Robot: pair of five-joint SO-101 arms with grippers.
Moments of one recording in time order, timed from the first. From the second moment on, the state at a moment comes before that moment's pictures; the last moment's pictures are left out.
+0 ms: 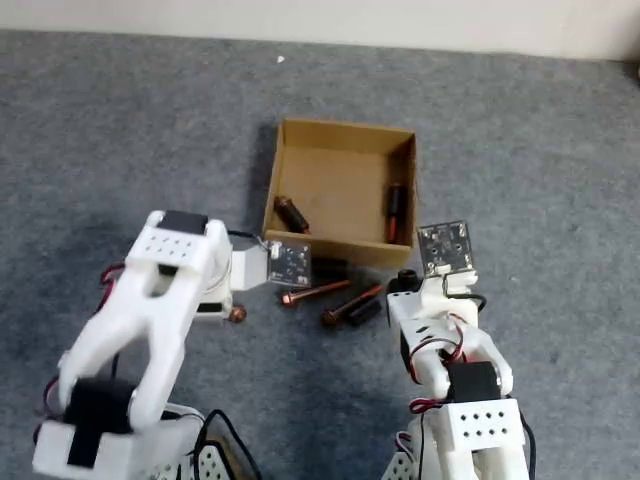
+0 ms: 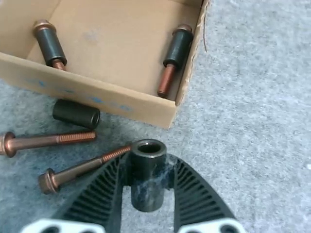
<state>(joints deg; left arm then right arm) 3.2 -10.9 39.0 71.5 -73.6 -12.0 -75.3 79.6 45.4 7.4</state>
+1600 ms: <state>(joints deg) 8.0 -43.5 47.9 65.1 -23.2 -12.0 -75.3 79.6 45.4 7.4</state>
